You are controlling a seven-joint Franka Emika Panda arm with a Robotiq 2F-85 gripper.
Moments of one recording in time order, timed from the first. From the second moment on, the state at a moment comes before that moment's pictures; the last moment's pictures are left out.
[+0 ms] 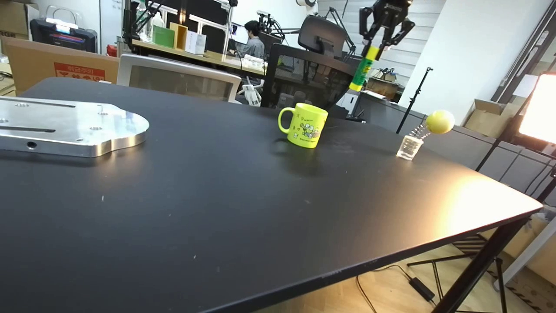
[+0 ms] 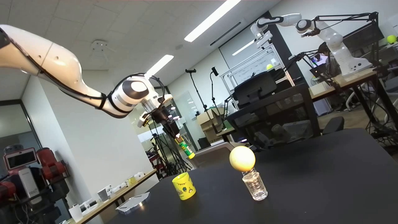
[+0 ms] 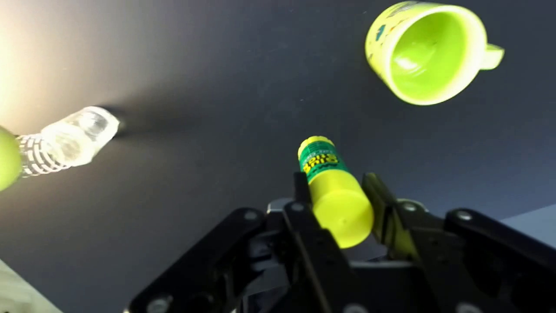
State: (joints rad) arm 0.15 0.40 -0.05 -1.74 -0.10 2.28 0.58
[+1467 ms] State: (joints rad) arm 0.20 0.76 0.00 -1.38 0.01 2.09 0.51
